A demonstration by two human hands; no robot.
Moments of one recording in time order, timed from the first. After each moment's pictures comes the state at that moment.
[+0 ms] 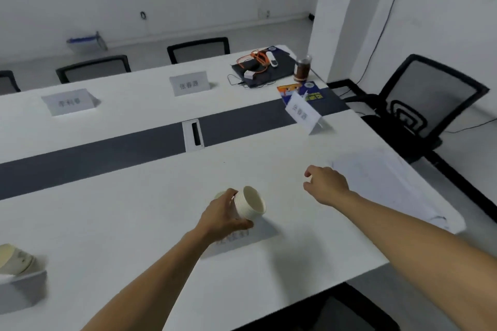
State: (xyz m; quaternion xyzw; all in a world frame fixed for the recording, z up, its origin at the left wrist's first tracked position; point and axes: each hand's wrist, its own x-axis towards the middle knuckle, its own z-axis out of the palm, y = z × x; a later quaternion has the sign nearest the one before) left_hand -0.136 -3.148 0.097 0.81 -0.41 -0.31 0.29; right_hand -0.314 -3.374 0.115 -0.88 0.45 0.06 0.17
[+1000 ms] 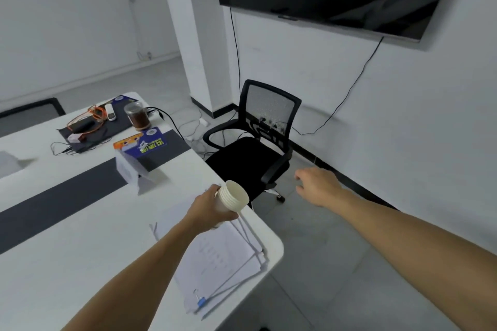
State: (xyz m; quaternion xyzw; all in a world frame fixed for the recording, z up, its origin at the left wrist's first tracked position) left_hand -0.473 -3.588 0.116 0.75 -0.54 -0.31 0.23; right_hand -0.742 -3.703 0.146 -0.86 0.51 0.02 0.06
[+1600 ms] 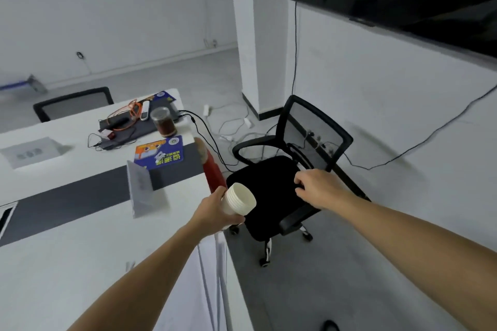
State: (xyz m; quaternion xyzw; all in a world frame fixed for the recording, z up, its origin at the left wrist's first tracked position) left_hand -0.464 -3.794 0.116 0.82 -0.43 -0.29 0.24; right_hand -0.676 -3.987 0.139 -0.94 0.33 0.03 0.10
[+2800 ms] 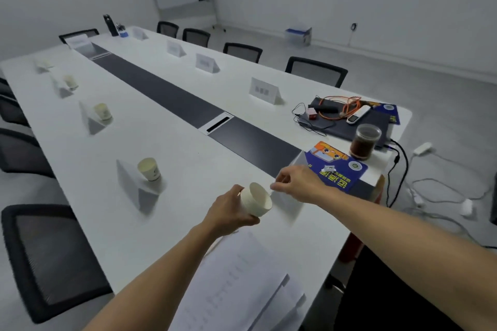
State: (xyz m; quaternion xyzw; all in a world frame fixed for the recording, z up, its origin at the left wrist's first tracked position) left_hand -0.356 -3.666 0.141 0.92 0.03 -0.10 0.37; right_hand -0.273 -3.869 0.160 -0.94 -0.15 0.13 0.27
